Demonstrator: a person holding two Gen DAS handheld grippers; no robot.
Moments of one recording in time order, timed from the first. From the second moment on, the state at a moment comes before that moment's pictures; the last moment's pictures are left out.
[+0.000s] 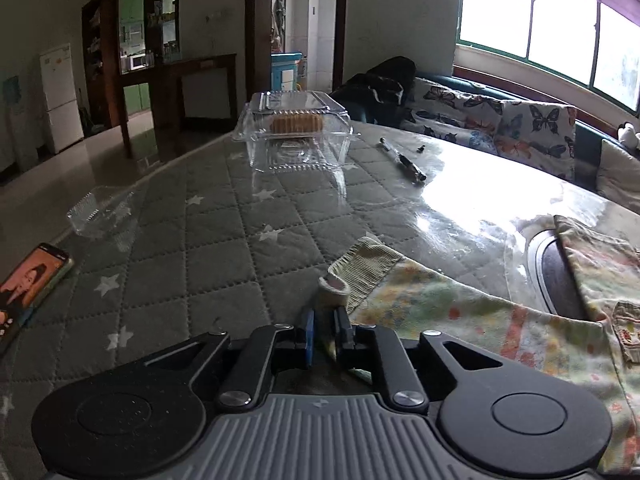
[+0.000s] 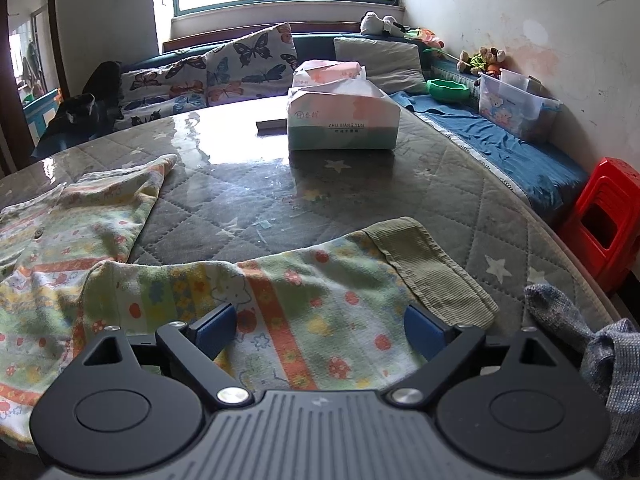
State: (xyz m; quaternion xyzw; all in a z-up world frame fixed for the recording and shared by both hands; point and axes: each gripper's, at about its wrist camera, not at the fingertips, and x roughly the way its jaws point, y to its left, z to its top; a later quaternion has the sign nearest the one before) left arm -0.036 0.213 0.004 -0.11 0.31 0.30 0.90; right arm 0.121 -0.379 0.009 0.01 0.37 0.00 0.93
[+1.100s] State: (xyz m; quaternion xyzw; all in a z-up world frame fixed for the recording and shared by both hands) left arm 0.007 0.051 0.001 -0.03 0.36 -0.01 0.93; right arm 0.072 -0.295 0.057 -0.05 0.35 0.21 0.91
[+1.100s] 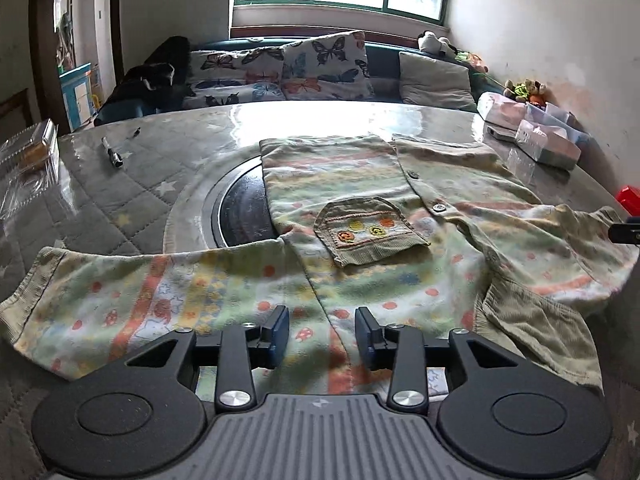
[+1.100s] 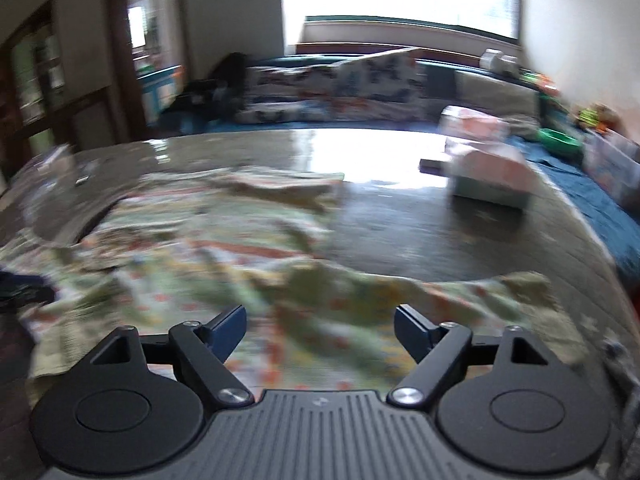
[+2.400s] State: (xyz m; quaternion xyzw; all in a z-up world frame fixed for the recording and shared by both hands) left arm -0.024 -0.030 0.026 0.05 0.32 -0.22 0.92; right arm 0.049 -0.216 0.058 -0.05 0.37 0.38 0.84
